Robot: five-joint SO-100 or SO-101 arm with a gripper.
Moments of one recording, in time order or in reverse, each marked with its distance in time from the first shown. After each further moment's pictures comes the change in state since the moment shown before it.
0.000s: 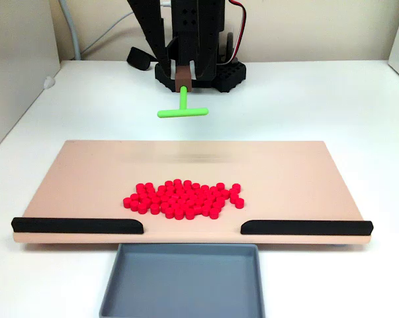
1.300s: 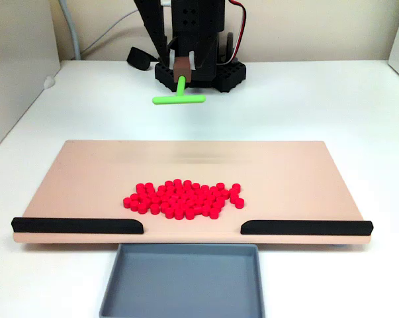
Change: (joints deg) arm -0.3 3.3 0.0 -1.4 2.8
